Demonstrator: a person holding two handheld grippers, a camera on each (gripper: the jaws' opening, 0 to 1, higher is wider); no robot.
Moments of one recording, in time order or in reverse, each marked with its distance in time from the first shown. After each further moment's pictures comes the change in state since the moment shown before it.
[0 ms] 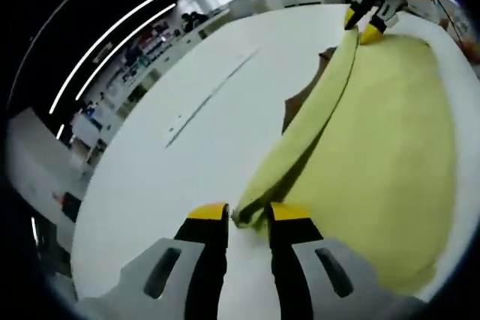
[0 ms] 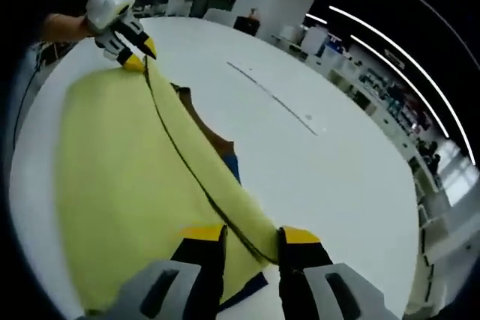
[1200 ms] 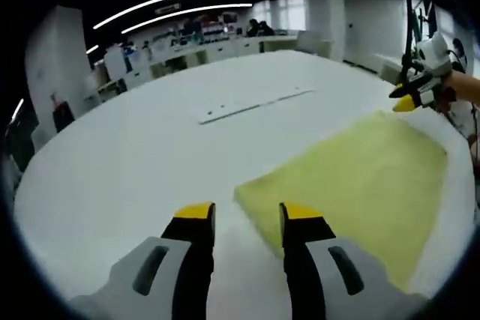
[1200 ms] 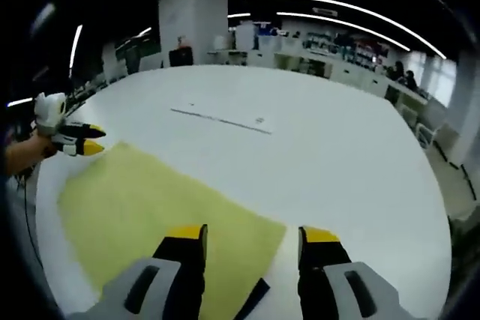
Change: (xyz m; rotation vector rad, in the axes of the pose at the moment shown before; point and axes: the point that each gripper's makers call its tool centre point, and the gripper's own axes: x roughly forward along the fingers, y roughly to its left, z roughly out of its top) left arm -0.033 0.010 0.001 -0.552 -0.136 0.008; right arm -0.026 -0.028 0.017 0.530 -0.074 -0.019
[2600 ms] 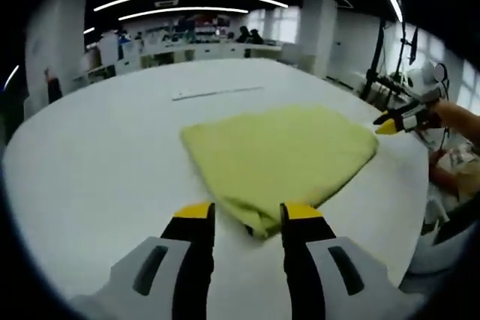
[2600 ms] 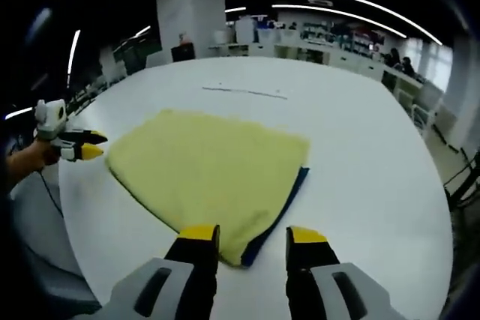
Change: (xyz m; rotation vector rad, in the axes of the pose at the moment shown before) left arm -0.099 -0.079 -0.067 -0.109 -0.018 -0.109; right arm -0.098 0.068 -0.099 0.032 0.052 -0.002
